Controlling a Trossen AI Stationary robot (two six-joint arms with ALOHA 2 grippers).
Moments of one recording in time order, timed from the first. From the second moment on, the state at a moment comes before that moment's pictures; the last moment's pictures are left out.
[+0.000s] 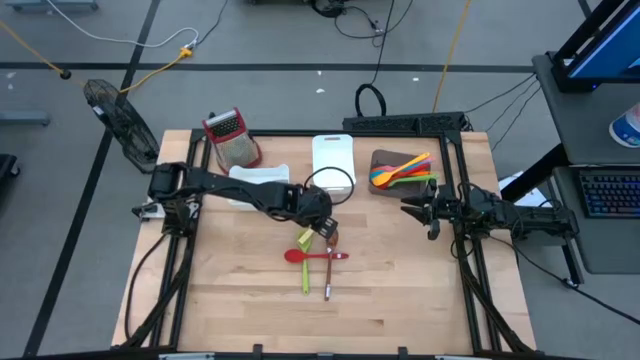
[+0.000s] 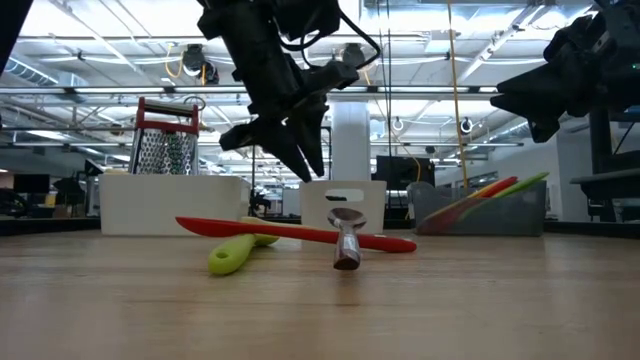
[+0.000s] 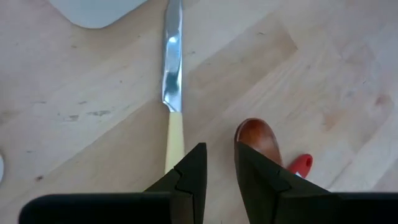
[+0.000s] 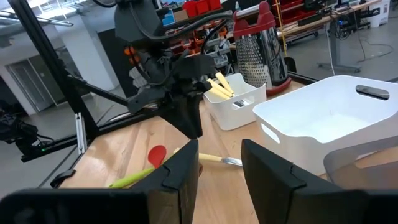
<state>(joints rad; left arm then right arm) -0.02 1.85 1.32 -0.54 -0.11 -0.95 -0.02 0.00 0.04 -0.10 0.10 0.33</state>
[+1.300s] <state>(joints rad) -0.01 1.95 1.32 -0.60 -0.03 -0.87 -0.02 0.00 0.04 -0.10 0.10 0.33</state>
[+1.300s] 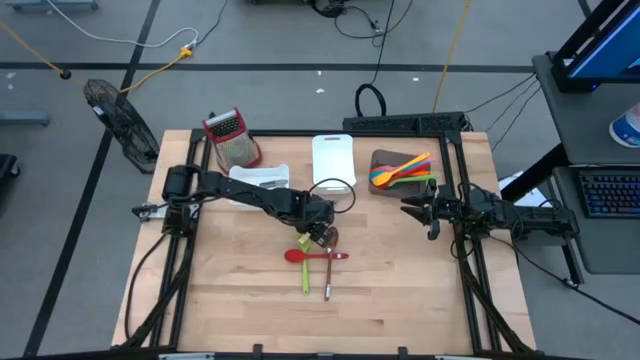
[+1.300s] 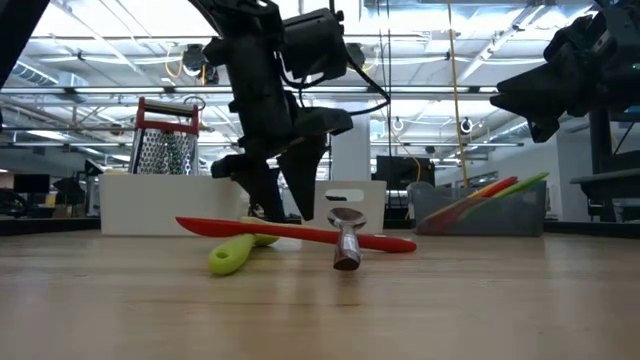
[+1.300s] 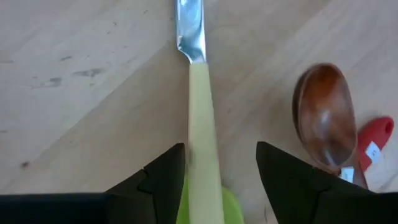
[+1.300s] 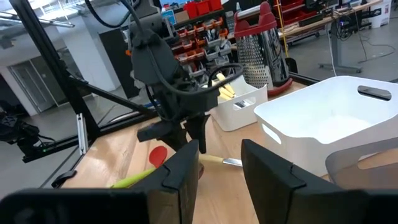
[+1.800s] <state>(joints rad) -0.01 2.02 1.33 -0.58 -0.05 -0.90 -0.02 0.00 0.04 -0.10 0.10 0.33</state>
